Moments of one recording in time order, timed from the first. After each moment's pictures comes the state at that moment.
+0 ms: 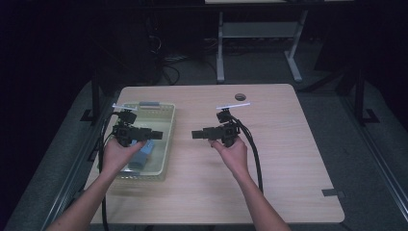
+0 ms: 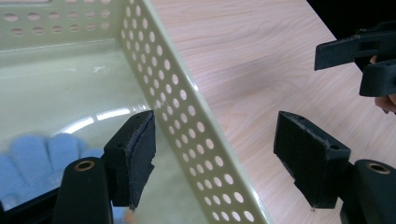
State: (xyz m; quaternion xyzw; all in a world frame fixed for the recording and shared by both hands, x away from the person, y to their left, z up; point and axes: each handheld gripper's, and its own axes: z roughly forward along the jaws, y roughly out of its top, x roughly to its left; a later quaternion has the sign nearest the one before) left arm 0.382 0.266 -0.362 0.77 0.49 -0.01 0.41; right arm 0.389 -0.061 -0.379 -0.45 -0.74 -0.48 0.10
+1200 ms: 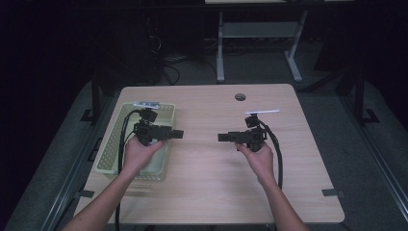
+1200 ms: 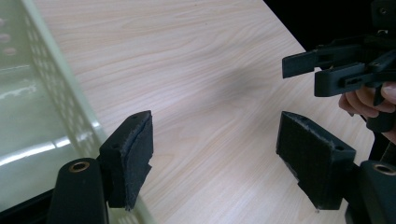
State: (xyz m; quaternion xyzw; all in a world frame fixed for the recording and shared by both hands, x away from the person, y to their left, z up) left arm 0.383 0.207 -0.359 0.78 0.45 -0.03 0.44; right arm 0.379 -0.137 -0.397 -0.49 -0.72 -0.48 0.09
